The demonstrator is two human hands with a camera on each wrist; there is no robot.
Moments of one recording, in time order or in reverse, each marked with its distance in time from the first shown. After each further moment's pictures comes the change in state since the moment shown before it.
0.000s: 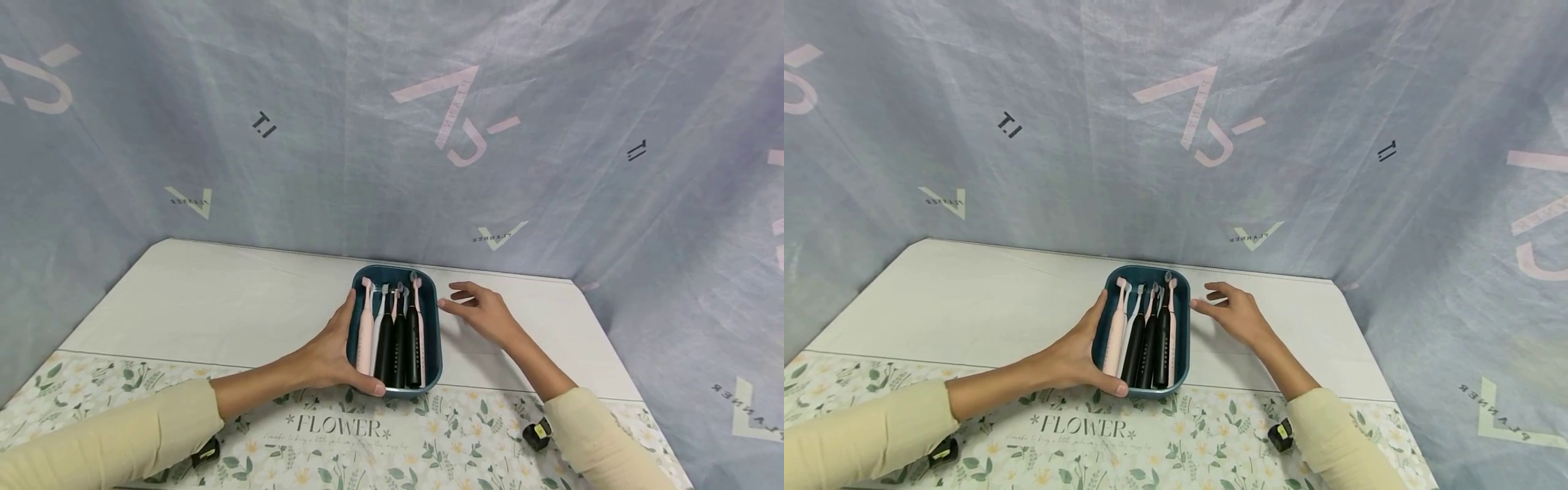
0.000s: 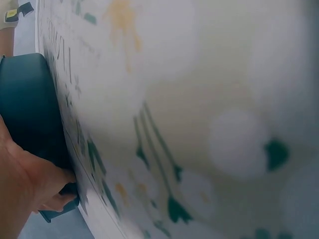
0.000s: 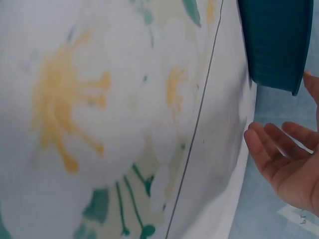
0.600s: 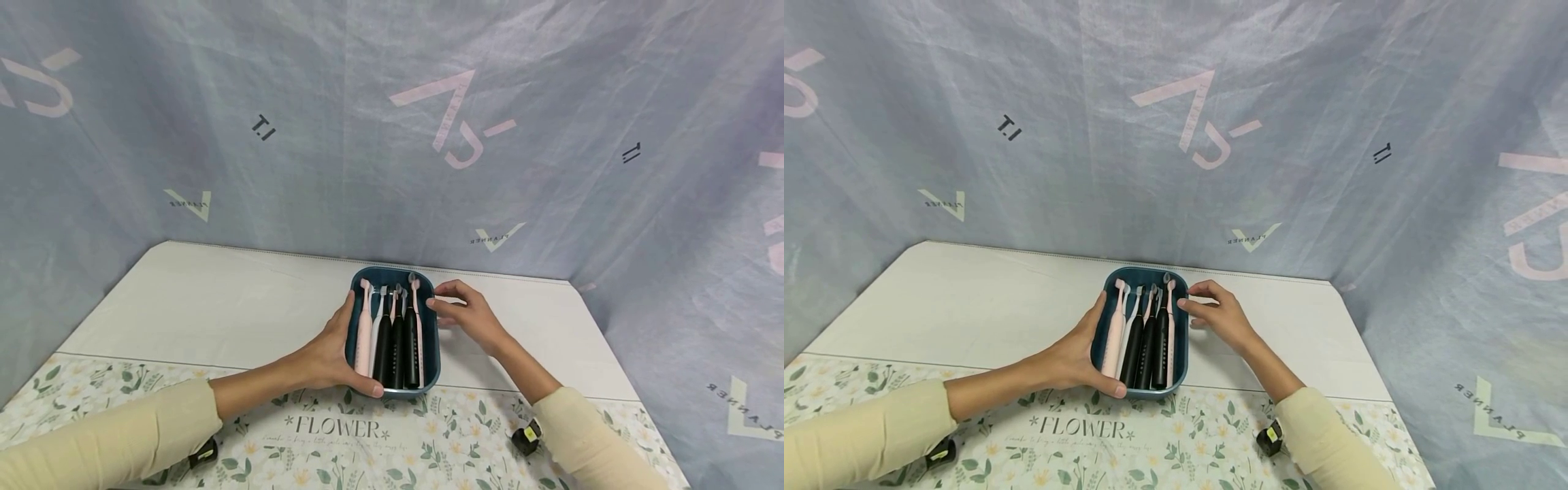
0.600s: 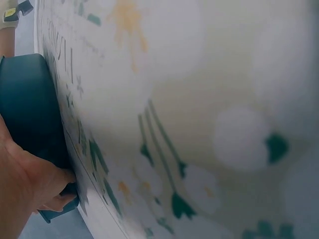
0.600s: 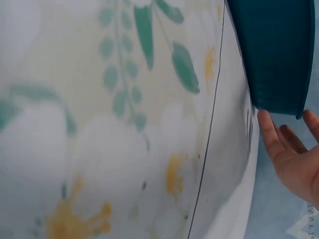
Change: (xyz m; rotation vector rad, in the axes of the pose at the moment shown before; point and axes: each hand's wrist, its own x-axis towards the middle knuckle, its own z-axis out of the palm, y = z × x) left_hand 0.000 0.001 0.000 -0.038 -0.029 -0.001; right_hand -0.001 -0.011 0.018 0.446 -0.072 -0.029
